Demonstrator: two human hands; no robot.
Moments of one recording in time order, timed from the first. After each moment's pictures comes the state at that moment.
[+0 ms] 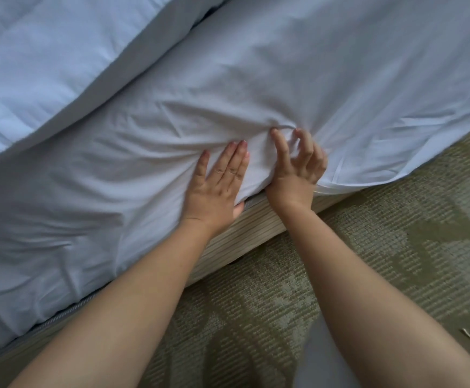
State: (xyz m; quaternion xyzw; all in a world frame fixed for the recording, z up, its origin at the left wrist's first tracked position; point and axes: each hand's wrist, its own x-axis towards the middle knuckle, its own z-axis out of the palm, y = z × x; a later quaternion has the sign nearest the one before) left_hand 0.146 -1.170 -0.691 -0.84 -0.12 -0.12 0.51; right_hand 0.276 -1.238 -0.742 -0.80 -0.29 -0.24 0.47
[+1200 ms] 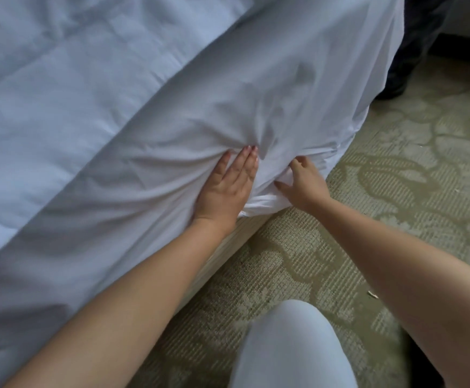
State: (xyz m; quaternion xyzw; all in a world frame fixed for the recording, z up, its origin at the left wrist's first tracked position) left_hand 0.245 -1.192 -0.678 -0.88 0.01 -0.15 0.44; right_hand 0.375 -1.329 -0.712 -0.93 -0.24 0.04 0.26
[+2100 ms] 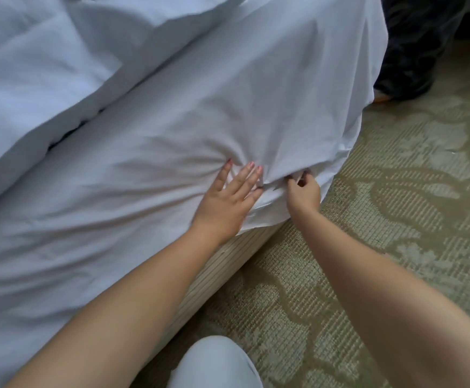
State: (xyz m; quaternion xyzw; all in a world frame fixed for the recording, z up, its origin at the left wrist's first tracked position) left_hand 0.338 -1.221 -0.673 -0.89 0.10 -0.08 0.44; right_hand 0.446 -1.340 -0.729 -0.70 0.07 0.15 0.69
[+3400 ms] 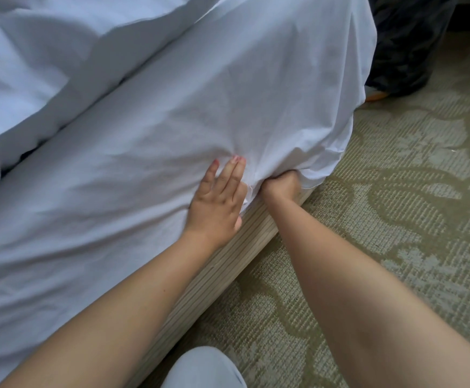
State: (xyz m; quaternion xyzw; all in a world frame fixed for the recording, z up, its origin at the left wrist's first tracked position) left_hand 0.363 -1.226 -0.679 -0.91 0.07 -0.23 0.35; right_hand 0.473 -1.312 -0.716 -0.72 0.10 0.15 0.67
